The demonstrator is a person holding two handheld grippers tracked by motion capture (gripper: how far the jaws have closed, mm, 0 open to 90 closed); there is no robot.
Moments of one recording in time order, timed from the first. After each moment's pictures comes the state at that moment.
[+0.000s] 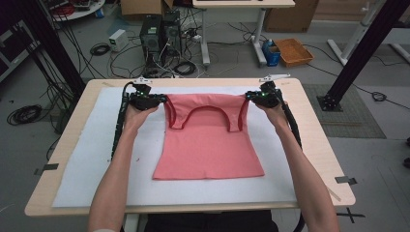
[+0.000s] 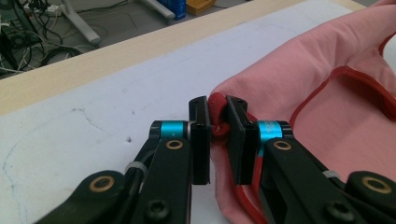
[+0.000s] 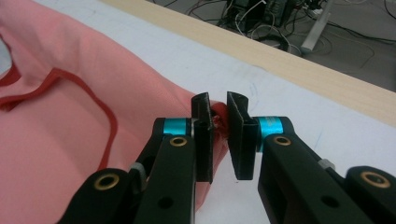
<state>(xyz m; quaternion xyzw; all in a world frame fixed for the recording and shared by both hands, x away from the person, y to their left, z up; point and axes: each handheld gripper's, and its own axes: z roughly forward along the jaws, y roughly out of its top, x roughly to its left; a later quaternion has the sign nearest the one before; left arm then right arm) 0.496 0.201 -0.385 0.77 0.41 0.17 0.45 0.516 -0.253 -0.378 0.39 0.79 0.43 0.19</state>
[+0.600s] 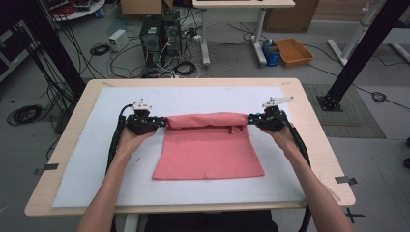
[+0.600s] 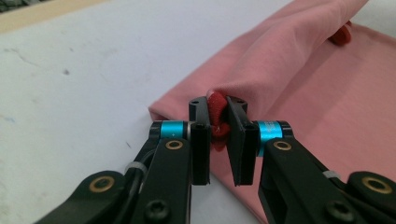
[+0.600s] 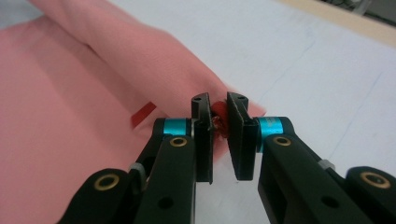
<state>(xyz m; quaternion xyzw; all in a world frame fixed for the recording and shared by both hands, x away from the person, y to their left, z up) 0.425 0.202 -0.416 0.80 0.37 0.14 0.44 0.445 -0.264 -0.408 0.34 0.83 0.42 0.15</state>
